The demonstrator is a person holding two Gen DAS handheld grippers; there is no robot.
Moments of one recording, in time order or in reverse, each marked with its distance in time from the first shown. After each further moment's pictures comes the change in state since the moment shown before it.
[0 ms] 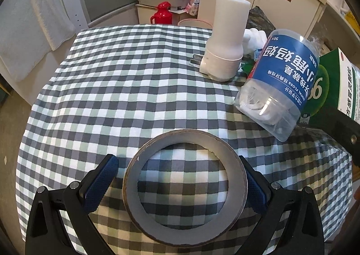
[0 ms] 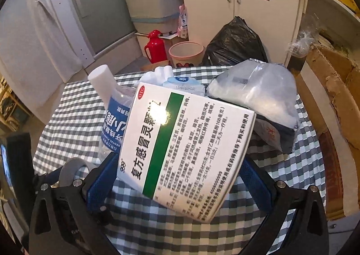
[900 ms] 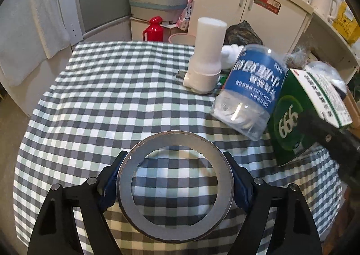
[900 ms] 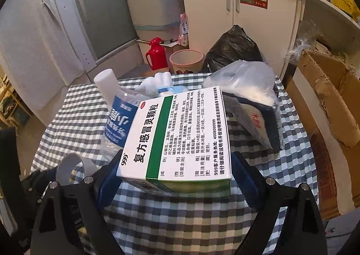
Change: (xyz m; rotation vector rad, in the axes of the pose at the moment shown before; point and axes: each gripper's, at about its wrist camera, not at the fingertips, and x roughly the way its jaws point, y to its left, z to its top) left arm -0.034 -0.004 -0.009 -0.008 -0.098 -0.067; right arm -0.021 -0.003 -0.013 -0.023 -0.061 0.005
